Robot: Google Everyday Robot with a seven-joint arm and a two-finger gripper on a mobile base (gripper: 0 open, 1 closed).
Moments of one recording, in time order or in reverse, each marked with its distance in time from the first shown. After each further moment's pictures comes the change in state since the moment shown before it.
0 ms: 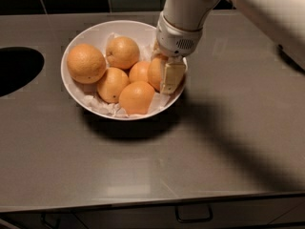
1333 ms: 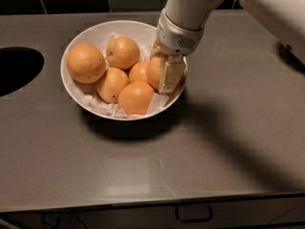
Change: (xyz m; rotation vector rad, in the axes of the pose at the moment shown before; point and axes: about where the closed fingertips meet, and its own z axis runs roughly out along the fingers) arm -0.008 -0.003 -0.006 0.038 -0.034 -0.021
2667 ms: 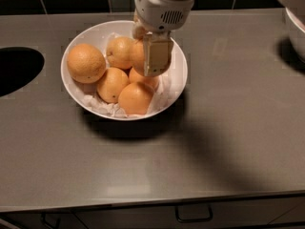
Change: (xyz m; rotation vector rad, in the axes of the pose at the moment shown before) arm -0.054 0.003 -0.065 0.148 0.065 -0.090
